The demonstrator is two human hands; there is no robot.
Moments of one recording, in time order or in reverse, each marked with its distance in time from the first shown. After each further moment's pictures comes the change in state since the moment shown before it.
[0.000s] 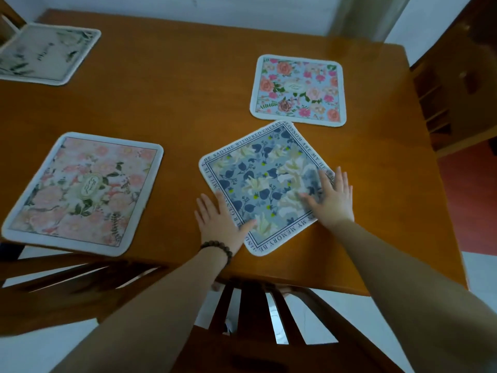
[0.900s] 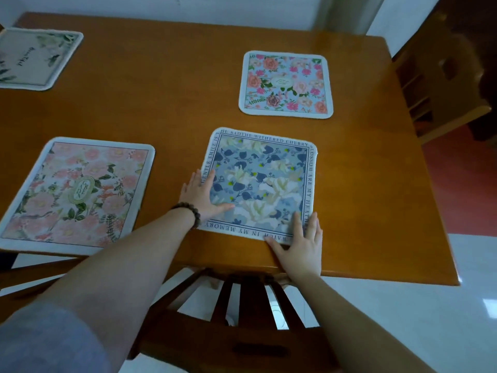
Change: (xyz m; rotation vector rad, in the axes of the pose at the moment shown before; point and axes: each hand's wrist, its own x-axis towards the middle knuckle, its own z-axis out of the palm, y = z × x) left_hand 0.063 -0.033 -0.042 0.120 -0.204 0.224; right_hand -0.135 -0.049 0.047 0.097 -0.020 0.143
